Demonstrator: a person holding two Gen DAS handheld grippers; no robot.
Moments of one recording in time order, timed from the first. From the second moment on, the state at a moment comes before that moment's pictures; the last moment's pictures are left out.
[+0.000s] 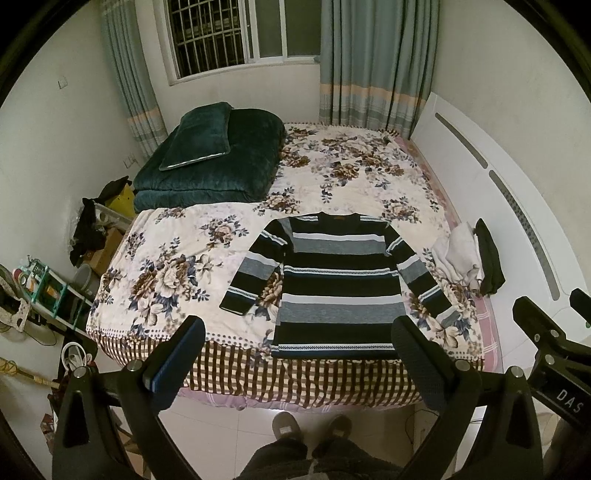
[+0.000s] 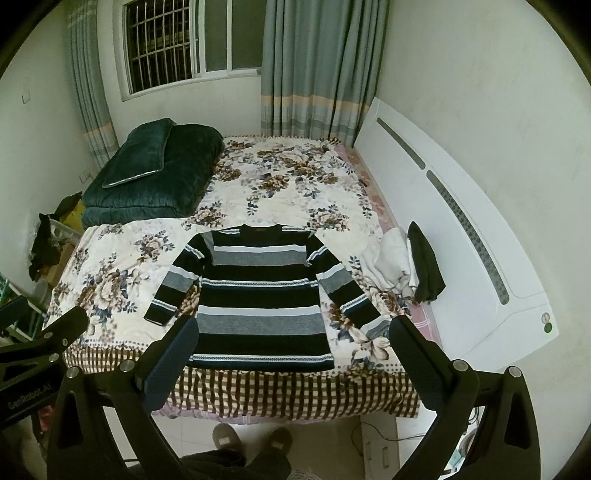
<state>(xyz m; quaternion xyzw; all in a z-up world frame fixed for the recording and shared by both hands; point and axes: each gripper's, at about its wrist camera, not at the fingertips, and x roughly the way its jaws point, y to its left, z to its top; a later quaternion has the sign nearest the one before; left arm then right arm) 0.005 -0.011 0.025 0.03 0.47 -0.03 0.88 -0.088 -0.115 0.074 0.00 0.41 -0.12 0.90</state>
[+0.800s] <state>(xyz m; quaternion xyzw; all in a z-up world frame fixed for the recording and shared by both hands) 0.005 -0.012 0.027 0.03 0.46 -0.03 0.89 -0.095 -0.115 0.079 0.00 0.41 -0.12 0.90</state>
